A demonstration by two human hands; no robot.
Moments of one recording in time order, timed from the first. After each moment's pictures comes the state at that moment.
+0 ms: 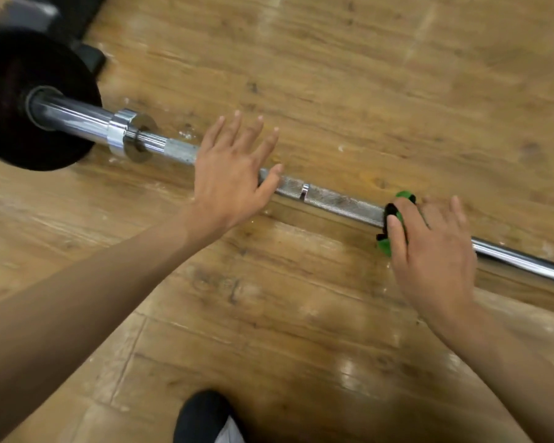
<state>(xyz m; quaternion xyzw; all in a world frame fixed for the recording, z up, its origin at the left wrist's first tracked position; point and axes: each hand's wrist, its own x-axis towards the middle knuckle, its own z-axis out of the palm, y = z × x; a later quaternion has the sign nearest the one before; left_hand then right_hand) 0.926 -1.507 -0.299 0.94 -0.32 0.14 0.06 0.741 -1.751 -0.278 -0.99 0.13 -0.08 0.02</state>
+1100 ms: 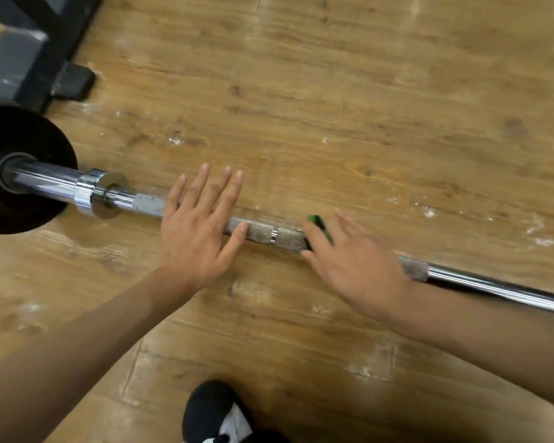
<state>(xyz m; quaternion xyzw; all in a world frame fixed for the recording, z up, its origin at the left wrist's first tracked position) 0.850 -1.449 -0.295 0.93 -0.34 0.10 0.06 0.737 -1.692 -0.285 -0.99 -0.10 -0.01 0.00</state>
